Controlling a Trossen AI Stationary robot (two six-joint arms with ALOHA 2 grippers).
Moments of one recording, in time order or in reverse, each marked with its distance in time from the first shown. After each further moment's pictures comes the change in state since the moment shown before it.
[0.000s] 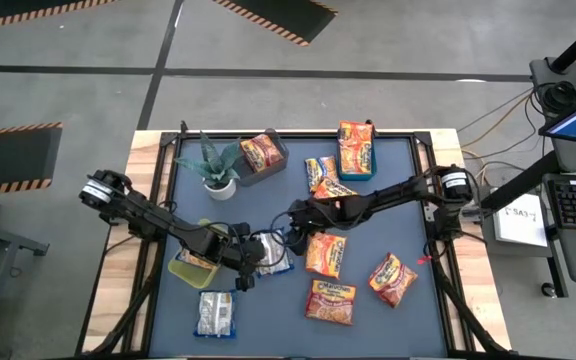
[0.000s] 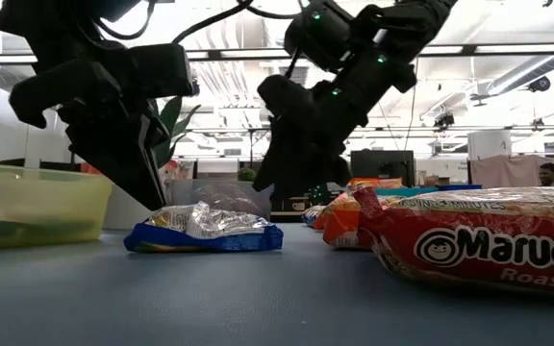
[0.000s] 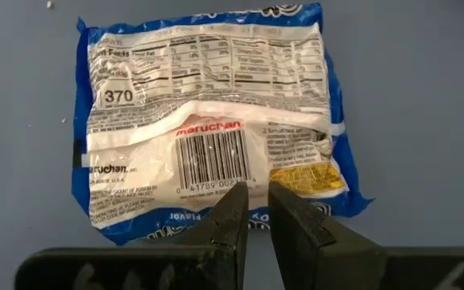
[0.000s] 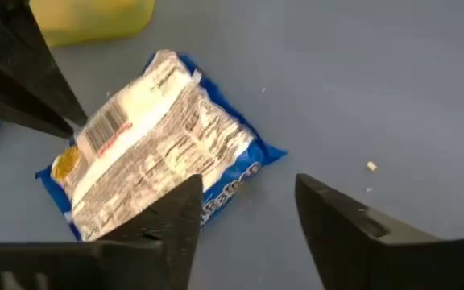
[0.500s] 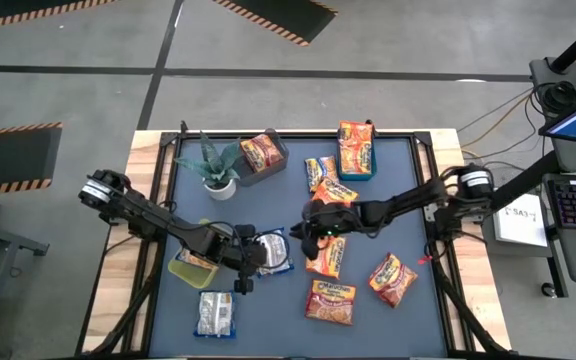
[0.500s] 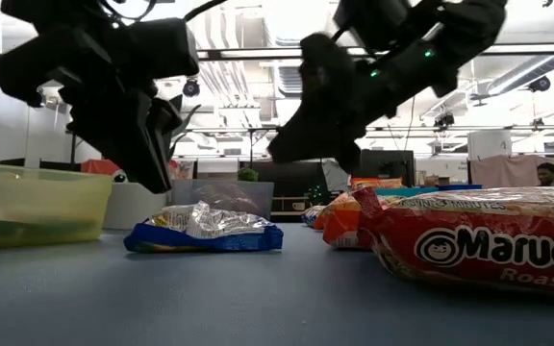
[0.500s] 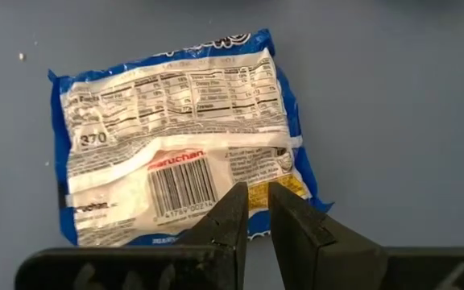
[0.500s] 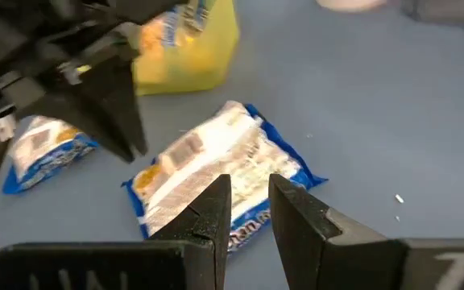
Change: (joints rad) left arm -0.001 -0.006 0.054 -0.028 0.049 0.117; right arm 0.047 -0.150 -0.266 0.407 0.024 -0.051
